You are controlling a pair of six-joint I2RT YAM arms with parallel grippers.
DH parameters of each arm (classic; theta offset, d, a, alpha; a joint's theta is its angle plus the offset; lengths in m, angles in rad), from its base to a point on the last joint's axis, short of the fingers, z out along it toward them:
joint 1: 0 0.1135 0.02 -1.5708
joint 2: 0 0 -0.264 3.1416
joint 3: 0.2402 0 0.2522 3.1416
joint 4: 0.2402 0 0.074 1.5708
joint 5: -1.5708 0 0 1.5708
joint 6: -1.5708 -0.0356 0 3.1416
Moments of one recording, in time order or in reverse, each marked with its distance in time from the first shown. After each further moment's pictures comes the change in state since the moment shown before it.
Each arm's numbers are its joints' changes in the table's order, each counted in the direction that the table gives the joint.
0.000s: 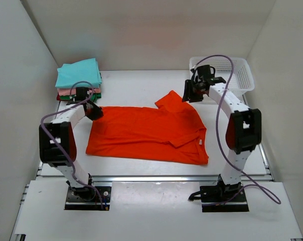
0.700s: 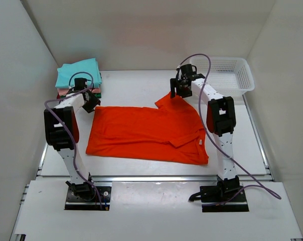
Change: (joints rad) left arm 0.040 0.299 0.246 -0.026 0.061 -0.146; right arm 0.054 0.541 0.492 -0.036 -0.094 0.063
